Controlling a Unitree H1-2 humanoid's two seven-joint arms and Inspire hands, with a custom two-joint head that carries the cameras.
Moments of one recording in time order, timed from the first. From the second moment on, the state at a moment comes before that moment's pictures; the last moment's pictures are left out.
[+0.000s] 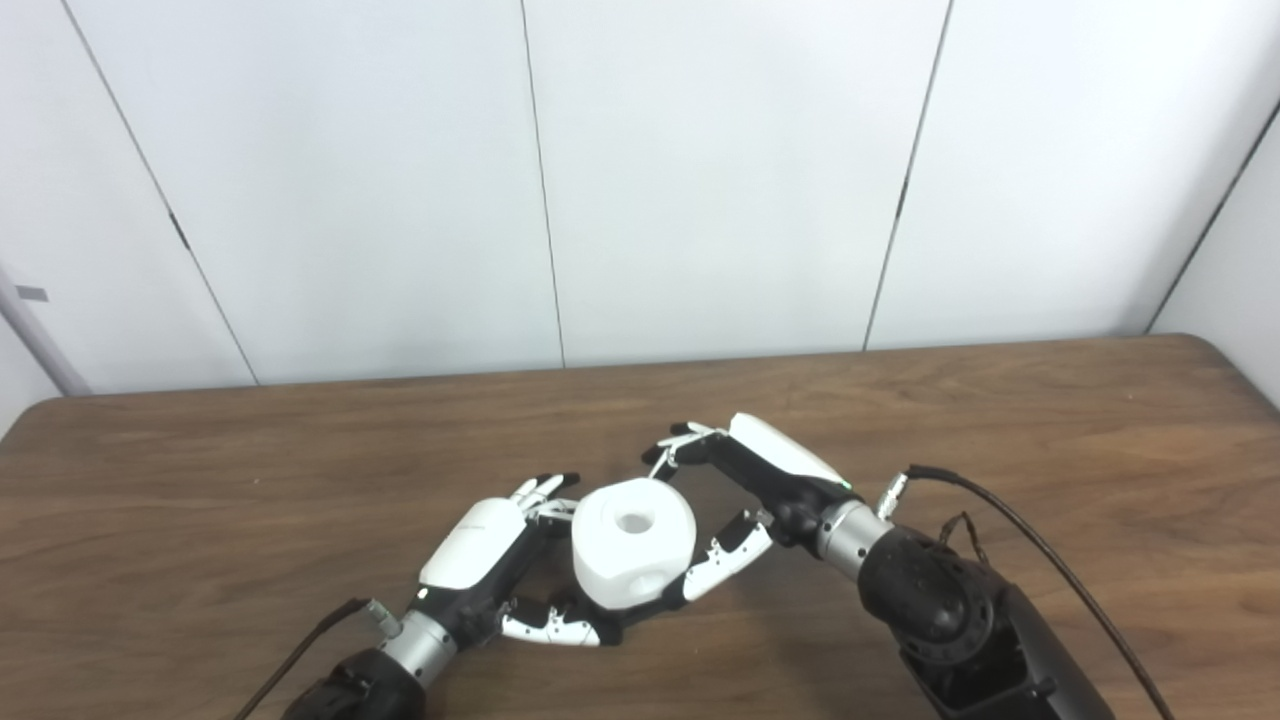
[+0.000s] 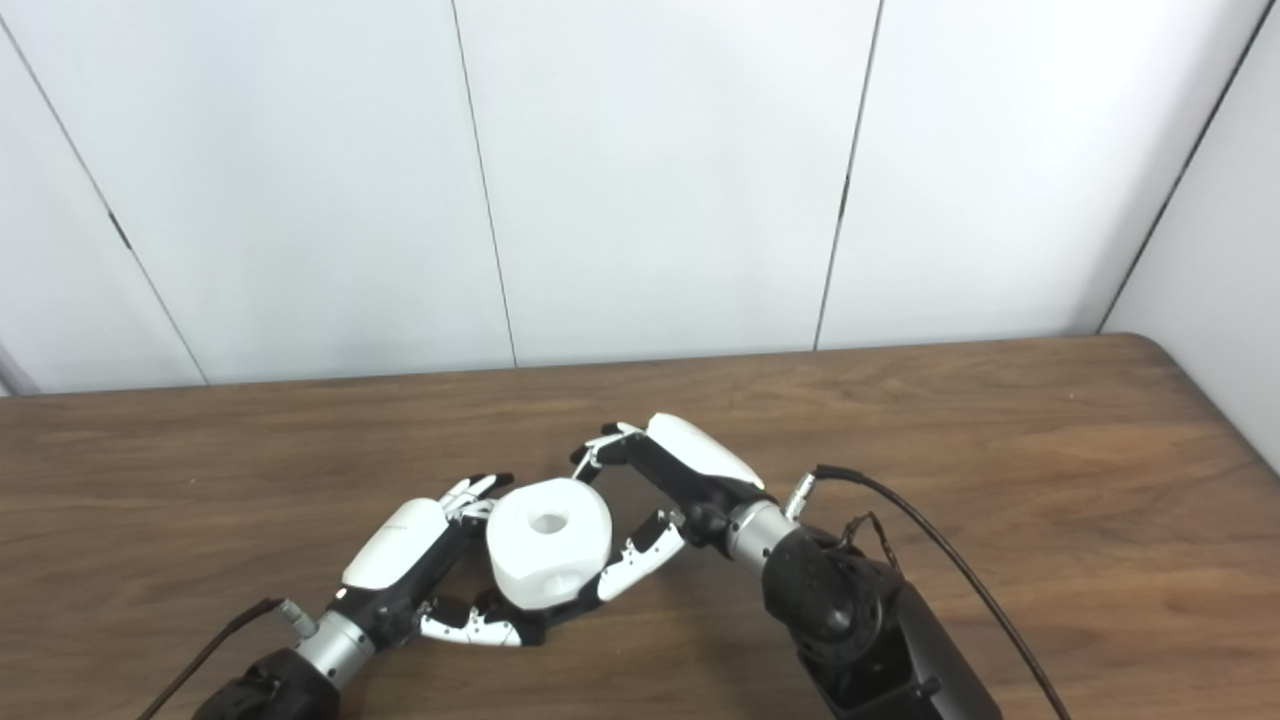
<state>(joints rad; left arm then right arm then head) -0.33 0.31 -0.38 0.27 0.61 -0.32 -0.01 -0.38 -0.26 0.34 -0.23 -0.54 0.38 0.43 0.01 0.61</state>
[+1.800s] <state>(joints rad) -0.30 0.30 -0.39 0.20 0.62 -0.26 -0.02 -0.38 -0.27 0.40 -0.17 -0.55 0.29 0.37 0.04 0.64</state>
